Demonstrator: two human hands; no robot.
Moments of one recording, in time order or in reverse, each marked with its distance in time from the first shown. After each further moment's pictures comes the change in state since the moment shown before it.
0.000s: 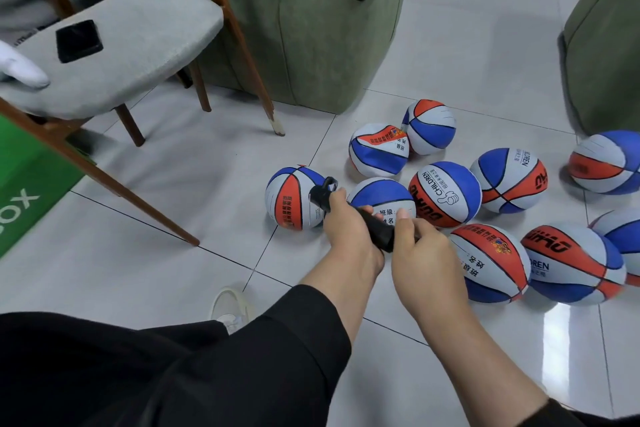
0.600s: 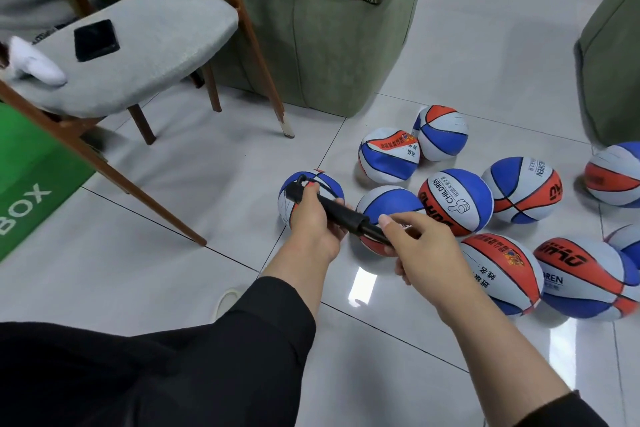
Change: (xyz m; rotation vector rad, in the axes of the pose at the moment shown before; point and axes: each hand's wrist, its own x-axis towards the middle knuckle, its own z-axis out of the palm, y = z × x) left_hand 0.040 0.056 -0.031 0.053 -0.017 0.059; right_hand 0.022 -0.012 -0.004 0.271 -0.263 -0.038
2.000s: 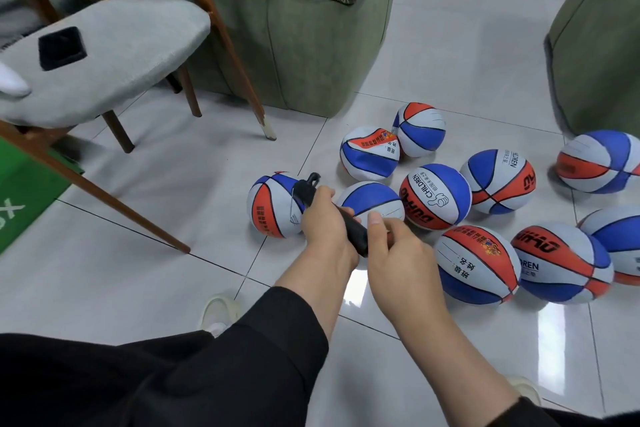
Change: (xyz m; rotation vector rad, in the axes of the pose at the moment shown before) left_hand -0.038 -0.035 0.033 0.063 0.042 0.041; right_hand -0.023 0.008 0.014 -0.202 0.227 -0.066
